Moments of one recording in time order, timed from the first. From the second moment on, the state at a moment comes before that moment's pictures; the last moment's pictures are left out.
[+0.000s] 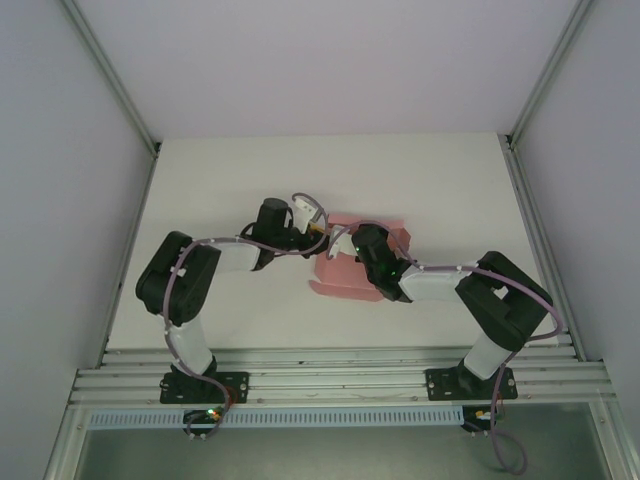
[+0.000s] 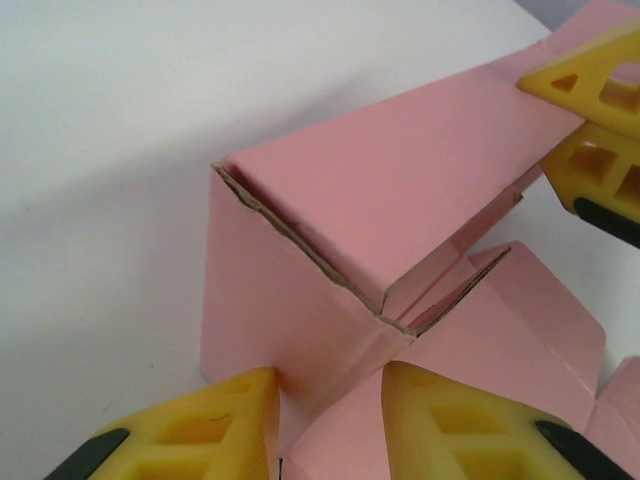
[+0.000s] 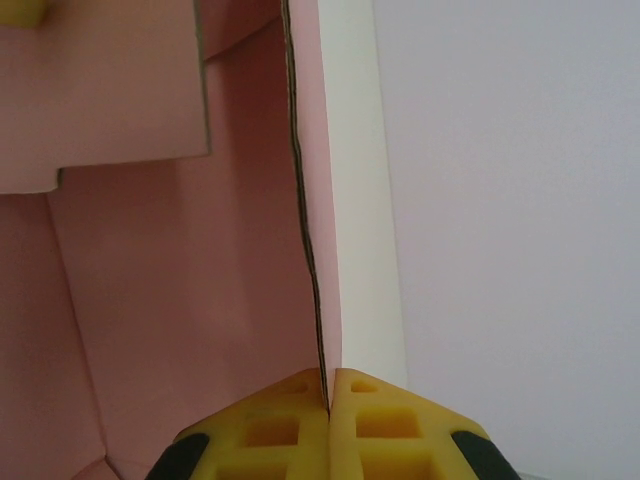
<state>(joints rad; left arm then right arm) -0.54 1.83 0.87 0.39 0.59 -0.12 0.72 1.66 0.71 0.47 0.64 -1.09</state>
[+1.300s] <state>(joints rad) -0.65 1.86 0.76 0.70 0.26 -0.01 0.46 1.25 0.92 -0.07 0.04 -0.28</state>
